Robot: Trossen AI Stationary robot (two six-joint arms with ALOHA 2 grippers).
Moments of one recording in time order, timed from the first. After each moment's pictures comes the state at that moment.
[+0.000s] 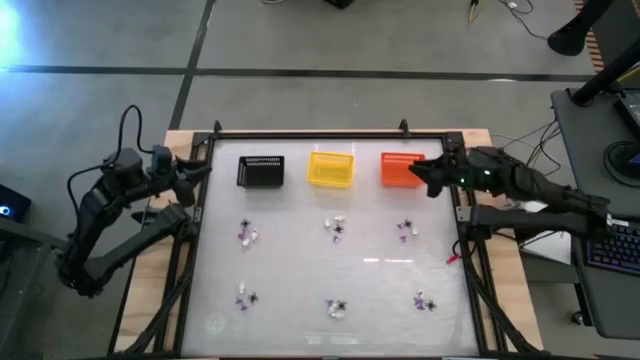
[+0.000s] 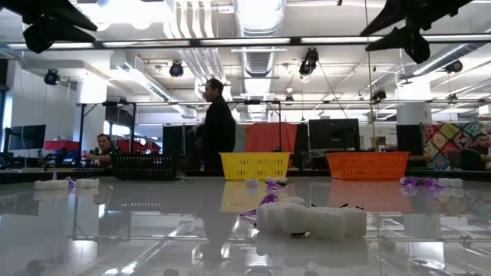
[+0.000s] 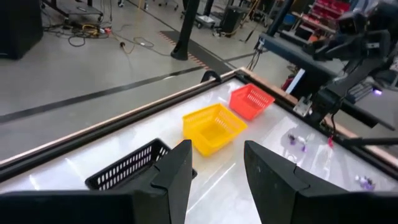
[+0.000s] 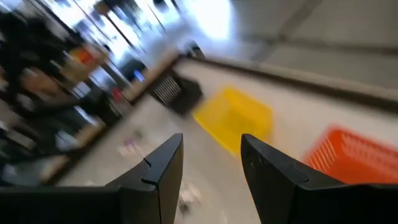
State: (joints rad) left arm 0.82 0.24 0.79 -0.85 0.25 -0.23; right arm -0.29 0.70 0.77 -0.56 0.13 0.62
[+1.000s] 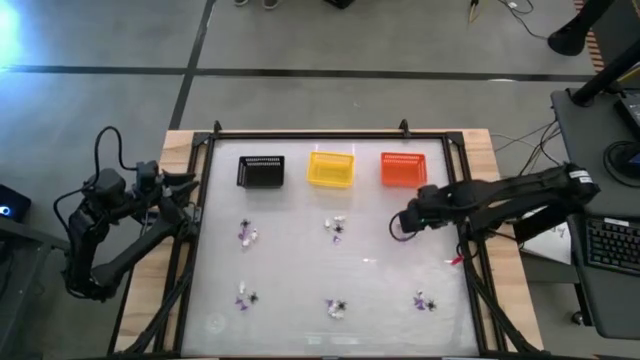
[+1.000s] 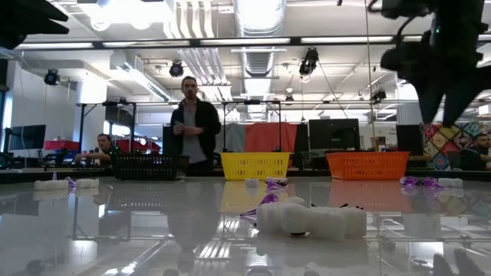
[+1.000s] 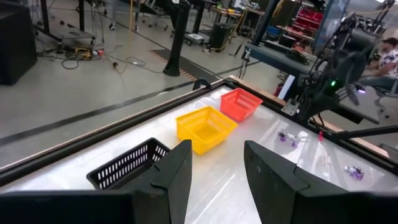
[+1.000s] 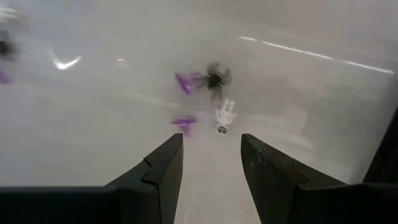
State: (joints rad) left arm 0.82 0.02 0.79 -0.98 0.27 -0.20; right arm 0.11 1.10 0.78 -1.08 0.08 1.47
